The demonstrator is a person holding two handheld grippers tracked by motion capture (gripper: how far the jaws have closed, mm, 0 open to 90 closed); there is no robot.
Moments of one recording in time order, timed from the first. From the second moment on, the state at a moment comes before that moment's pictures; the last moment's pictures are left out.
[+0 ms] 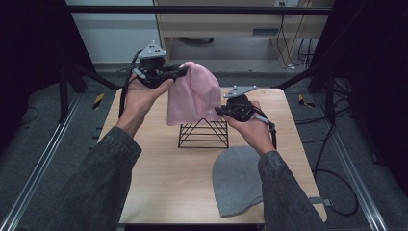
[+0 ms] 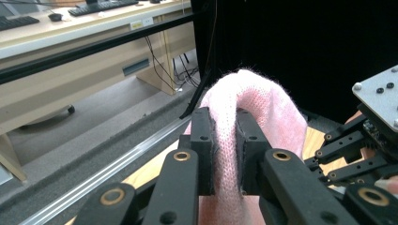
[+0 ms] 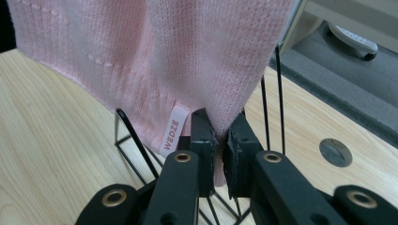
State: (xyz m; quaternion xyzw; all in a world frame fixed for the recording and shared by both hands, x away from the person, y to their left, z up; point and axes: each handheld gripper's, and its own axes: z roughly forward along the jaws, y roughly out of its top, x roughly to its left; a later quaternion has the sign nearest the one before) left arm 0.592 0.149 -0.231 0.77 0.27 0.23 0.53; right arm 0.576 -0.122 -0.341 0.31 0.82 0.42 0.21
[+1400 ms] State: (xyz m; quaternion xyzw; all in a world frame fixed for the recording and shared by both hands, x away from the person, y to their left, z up) left arm 0.590 0.129 -0.266 0.80 0.26 0.21 0.50; right arm 0.565 -0.144 -0.367 0.33 0.83 0.40 0.20
